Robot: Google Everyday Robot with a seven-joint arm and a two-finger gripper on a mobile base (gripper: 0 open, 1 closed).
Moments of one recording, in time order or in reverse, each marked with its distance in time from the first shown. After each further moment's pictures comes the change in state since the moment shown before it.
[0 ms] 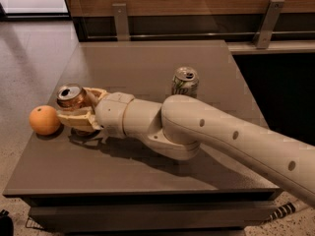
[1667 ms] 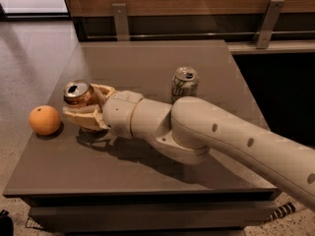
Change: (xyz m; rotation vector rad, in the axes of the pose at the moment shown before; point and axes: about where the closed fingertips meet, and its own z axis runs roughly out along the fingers) arm -0.011 -0.008 -0.024 0.062 -0.012 -0.025
